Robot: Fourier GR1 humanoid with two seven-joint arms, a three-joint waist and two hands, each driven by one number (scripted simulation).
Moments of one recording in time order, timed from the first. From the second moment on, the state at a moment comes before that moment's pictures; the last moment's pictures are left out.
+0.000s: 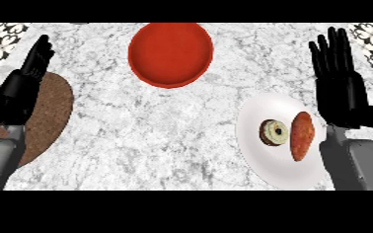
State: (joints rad) left arm -0.28 0.56 -0.07 -1.39 0.14 0.15 -0.09; right arm -0.29 -0.28 0.00 -1.53 -0.41 -0.15 -0.19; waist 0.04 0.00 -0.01
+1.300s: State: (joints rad) left arm -0.17 0.29 -0.33 -1.58 0.19 0.03 0.05; right arm -0.36 -0.70 0.35 -1.46 0.18 0.13 0.21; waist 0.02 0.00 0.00
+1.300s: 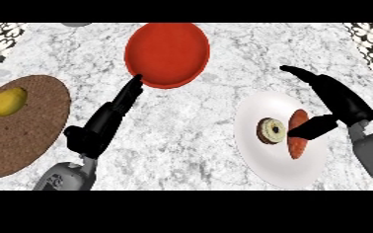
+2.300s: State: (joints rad) left arm -0.15 0.27 -0.29 -1.58 0.16 -0.01 0.05; right arm -0.61 -0.61 0.45 -1.55 -0.14 0.66 0.91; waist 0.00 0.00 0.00
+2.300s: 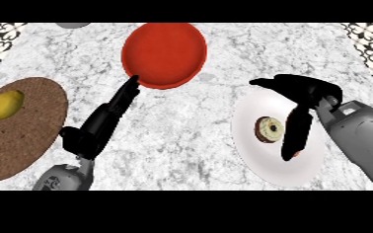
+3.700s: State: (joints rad) left arm -0.13 0.17 -0.20 -1.59 0.06 -0.10 0.06; right arm -0.35 -0.46 0.38 -1.56 0.50 0.61 0.67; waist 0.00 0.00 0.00
